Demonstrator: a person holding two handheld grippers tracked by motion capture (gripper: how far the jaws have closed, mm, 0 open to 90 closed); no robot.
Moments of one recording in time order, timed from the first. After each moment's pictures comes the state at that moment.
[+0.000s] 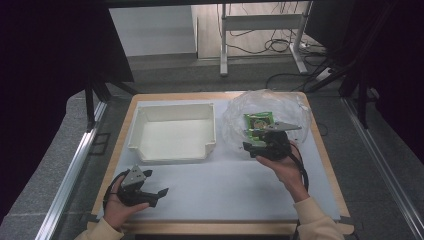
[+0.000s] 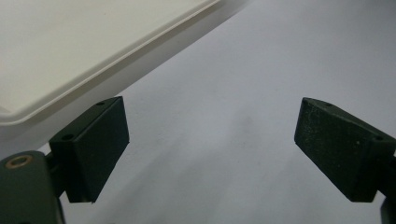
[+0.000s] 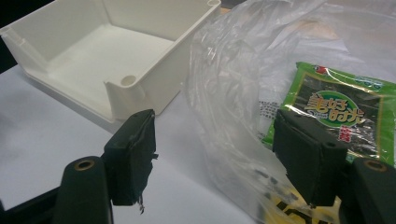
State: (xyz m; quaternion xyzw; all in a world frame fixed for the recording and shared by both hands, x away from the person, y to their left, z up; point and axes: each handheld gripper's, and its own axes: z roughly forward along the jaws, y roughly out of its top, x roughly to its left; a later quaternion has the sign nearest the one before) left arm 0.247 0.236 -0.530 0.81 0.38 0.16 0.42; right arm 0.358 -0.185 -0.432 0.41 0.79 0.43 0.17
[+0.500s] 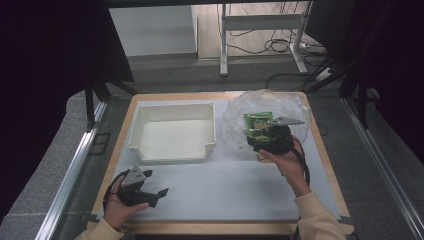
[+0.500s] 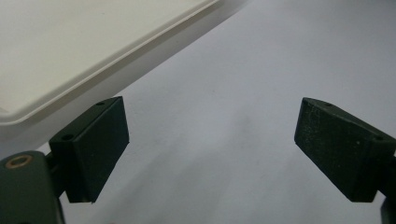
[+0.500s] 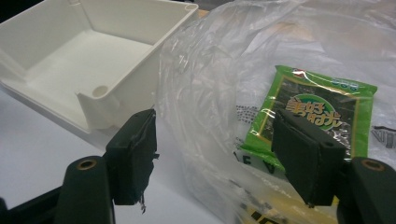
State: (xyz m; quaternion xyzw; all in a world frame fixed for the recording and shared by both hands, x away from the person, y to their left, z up) left arm 0.247 0.236 -0.530 0.81 0.38 0.16 0.42; right arm 0.375 -0.194 -0.432 0.43 0.78 0.42 0.18
